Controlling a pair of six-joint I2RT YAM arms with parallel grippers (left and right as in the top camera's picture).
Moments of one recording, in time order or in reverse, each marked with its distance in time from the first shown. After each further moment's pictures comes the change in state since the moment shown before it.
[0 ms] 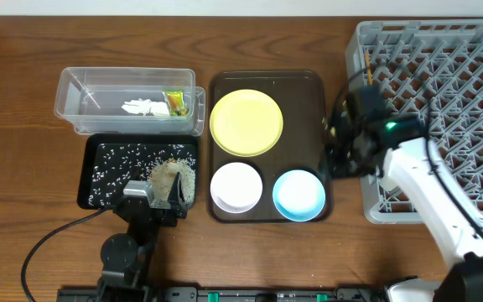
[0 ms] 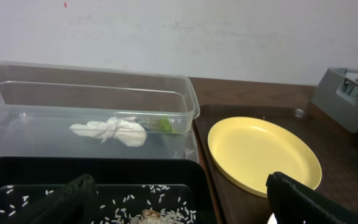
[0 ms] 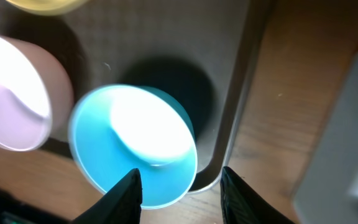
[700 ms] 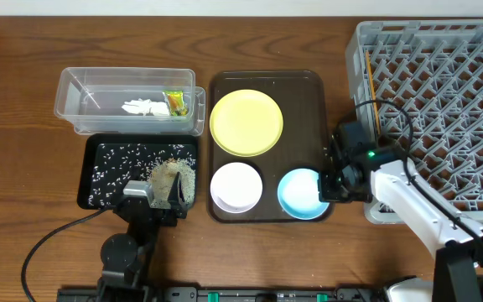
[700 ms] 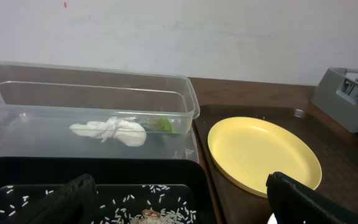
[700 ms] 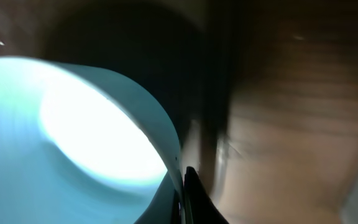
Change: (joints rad) left arm 0.000 0.000 0.000 0.001 0.000 0.000; right arm 0.025 0.000 -0.235 0.187 0.064 0.162
